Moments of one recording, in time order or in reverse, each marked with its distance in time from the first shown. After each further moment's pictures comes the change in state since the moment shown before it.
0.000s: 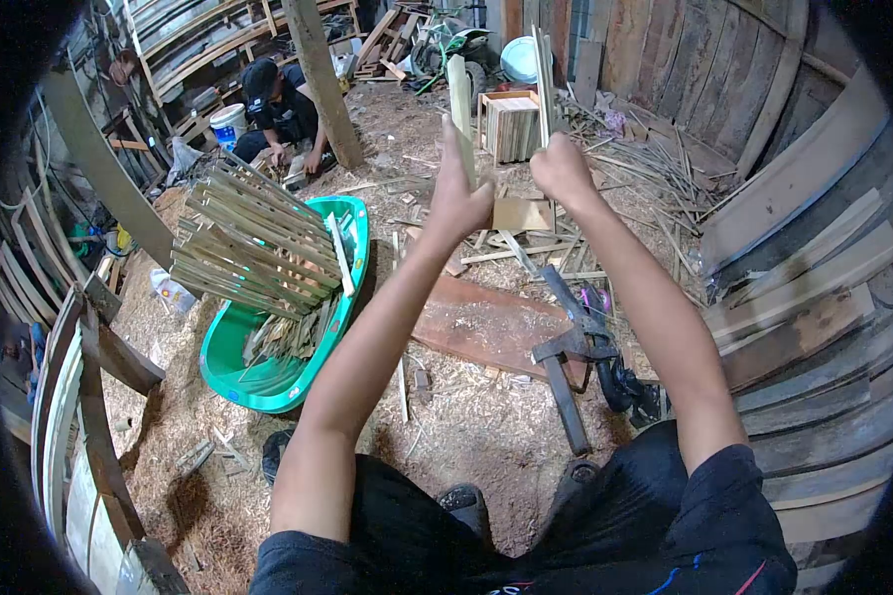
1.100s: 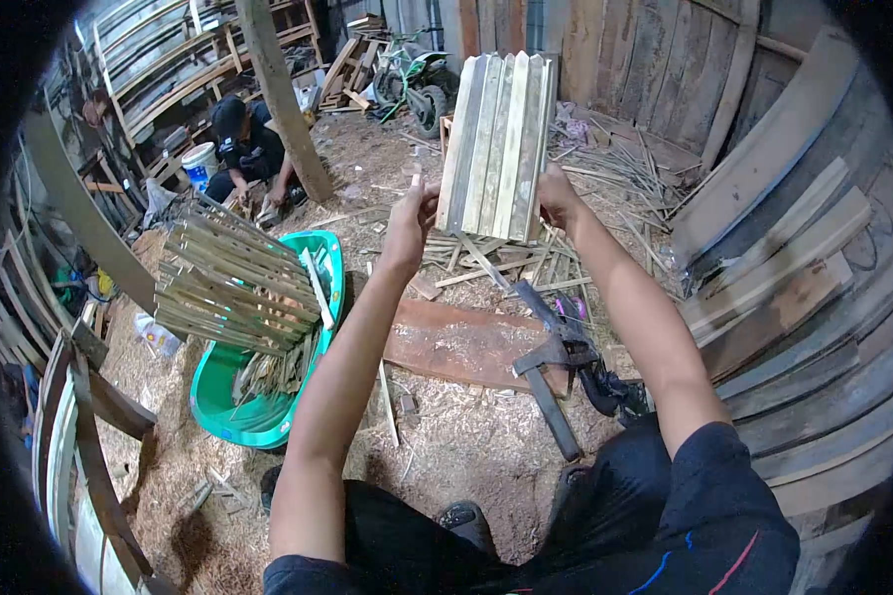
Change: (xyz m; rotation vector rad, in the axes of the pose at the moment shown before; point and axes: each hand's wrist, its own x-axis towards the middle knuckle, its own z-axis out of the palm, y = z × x) left_hand 0.001 -0.023 -0.007 -0.809 -0.186 -0.471; right_hand 0.041 0.108 0.019 0.942 -0.251 0.063
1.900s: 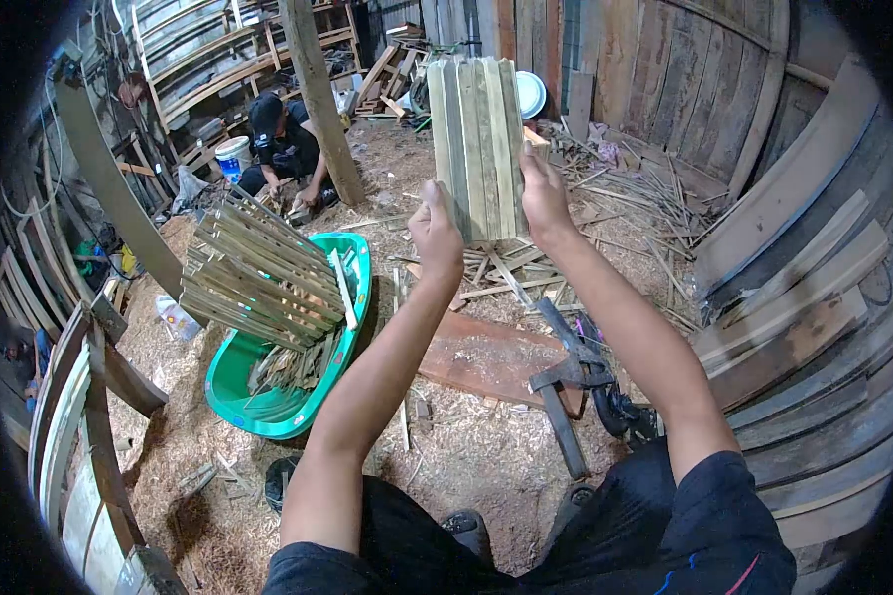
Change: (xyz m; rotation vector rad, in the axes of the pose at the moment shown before) left_hand -0.005 0.004 0.024 -0.044 0.451 0.358; right_hand -0.039 -0.077 0.107 0.197 0.110 -0.185
